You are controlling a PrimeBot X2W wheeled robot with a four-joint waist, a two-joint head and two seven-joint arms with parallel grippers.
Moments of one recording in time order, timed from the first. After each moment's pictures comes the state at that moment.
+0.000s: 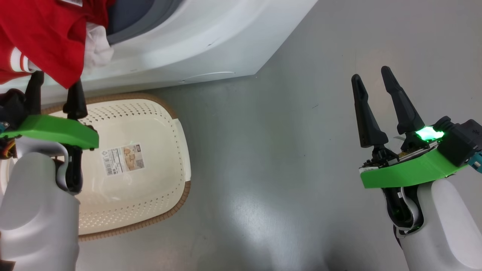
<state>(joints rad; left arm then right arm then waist) -0.76 0.14 0.00 0.67 -0.28 -0.13 -0.26 -0.41 -0.15 0.13 0.05 0.44 0.13 -0.26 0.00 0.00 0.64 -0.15</state>
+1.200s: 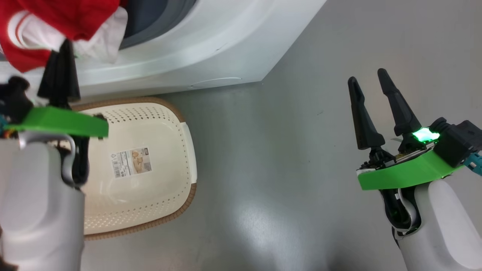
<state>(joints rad) -0.68 0.12 -0.04 0.39 -0.27 -0.13 -0.25 -0.41 -0.15 0.13 0.05 0.44 0.13 -0.26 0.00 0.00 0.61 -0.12</state>
